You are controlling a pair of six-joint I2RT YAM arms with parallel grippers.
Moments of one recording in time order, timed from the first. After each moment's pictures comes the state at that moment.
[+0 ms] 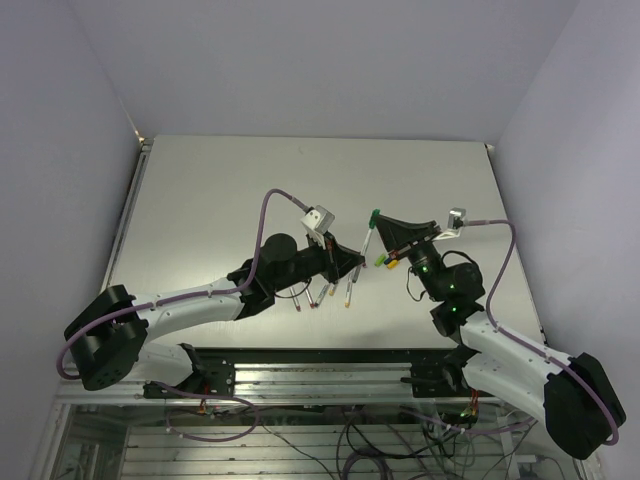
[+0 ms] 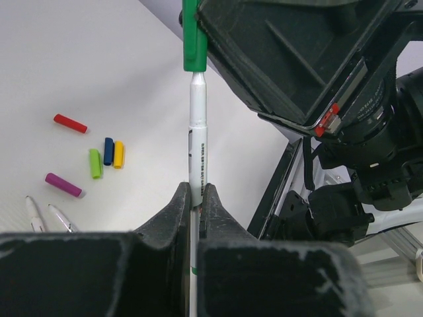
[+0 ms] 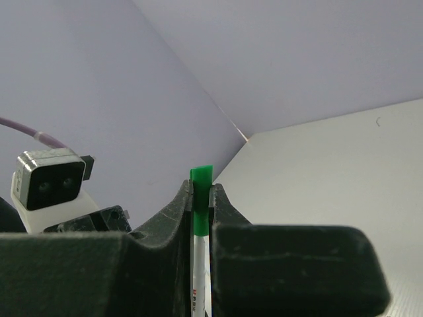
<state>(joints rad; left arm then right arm) -0.98 1.32 0.70 0.58 0.11 -0.51 0.56 0.91 0.28 1.01 0.00 0.71</state>
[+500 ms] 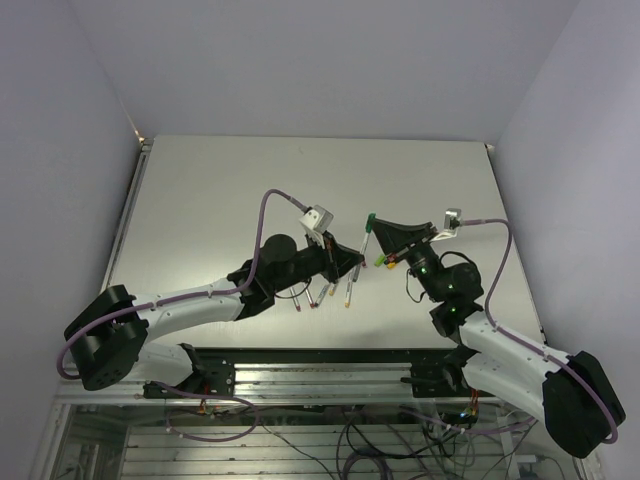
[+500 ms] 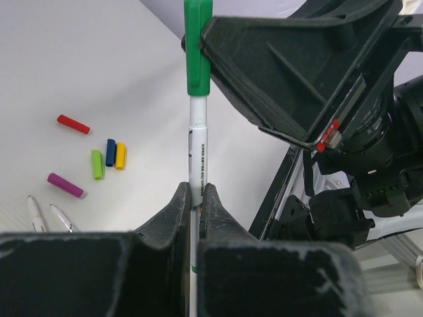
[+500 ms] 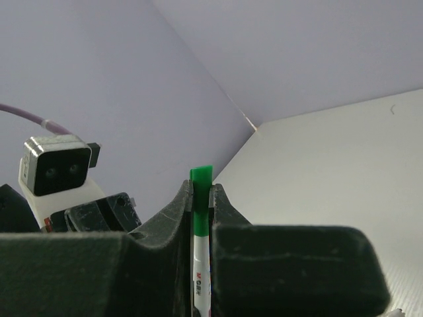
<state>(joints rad) -0.98 1.32 0.69 0.59 0.09 -0.52 0.56 0.92 0.27 1.01 -0.04 0.73</state>
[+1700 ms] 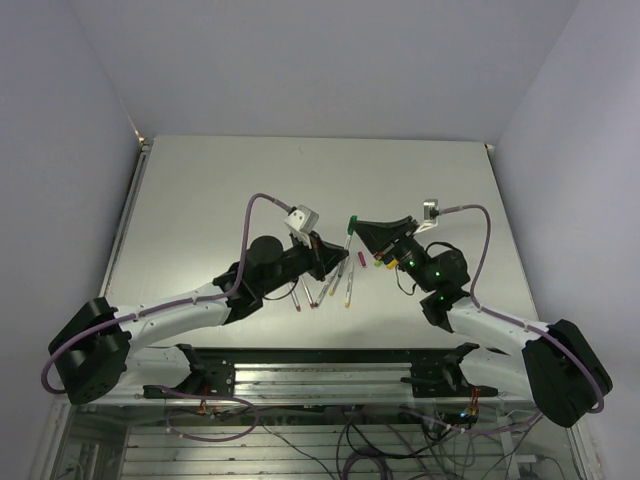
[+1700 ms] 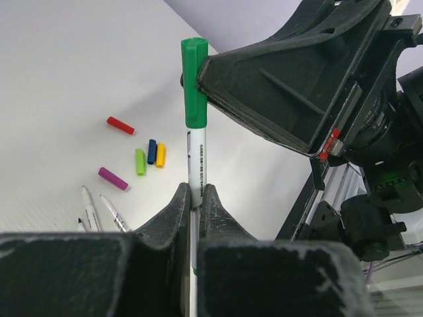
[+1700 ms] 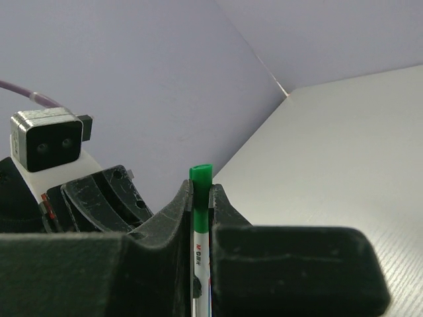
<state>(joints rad) -0.93 1.21 0.64 0.54 0.02 -0.46 0.56 1.12 0.32 1.11 -0.22 0.79</state>
